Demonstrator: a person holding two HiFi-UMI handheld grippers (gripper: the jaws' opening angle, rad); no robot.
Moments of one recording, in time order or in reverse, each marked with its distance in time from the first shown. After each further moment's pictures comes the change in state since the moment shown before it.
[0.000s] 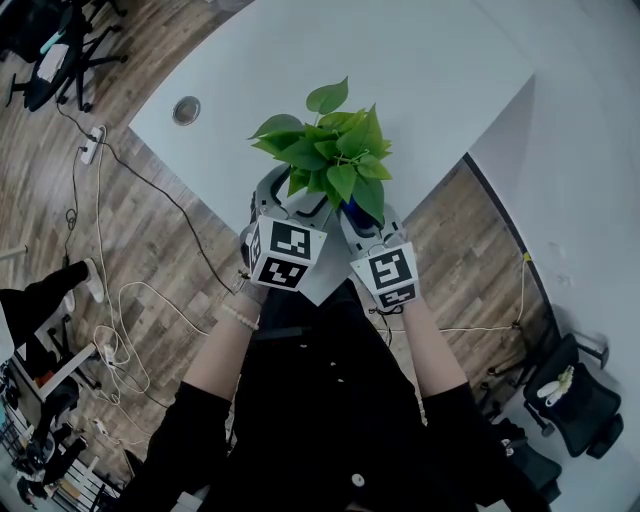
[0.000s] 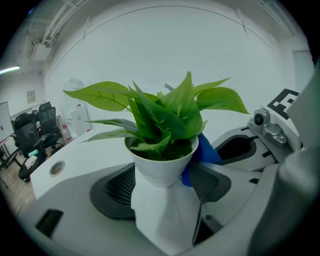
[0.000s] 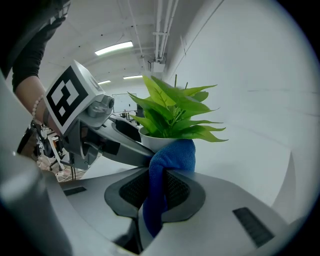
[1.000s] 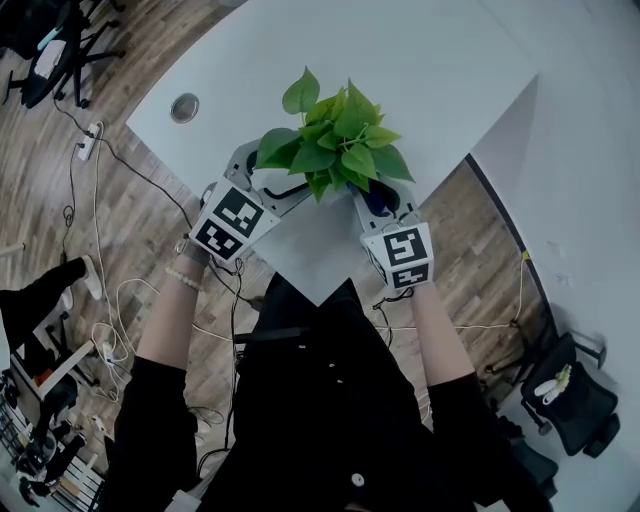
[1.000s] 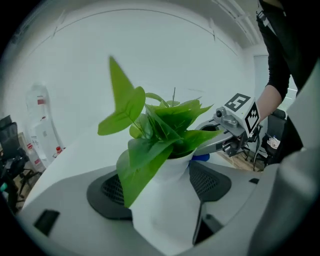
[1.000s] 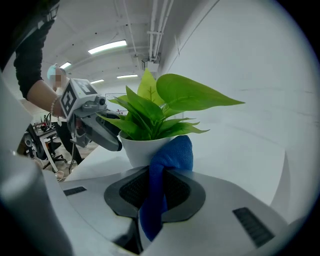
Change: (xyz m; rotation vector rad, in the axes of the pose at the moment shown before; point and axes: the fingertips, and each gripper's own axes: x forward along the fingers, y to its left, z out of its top) left arm -0.010 0.024 0.020 0.259 -0.052 -0.342; right arm 0.005 -0.049 0.001 0.015 0.004 -0.075
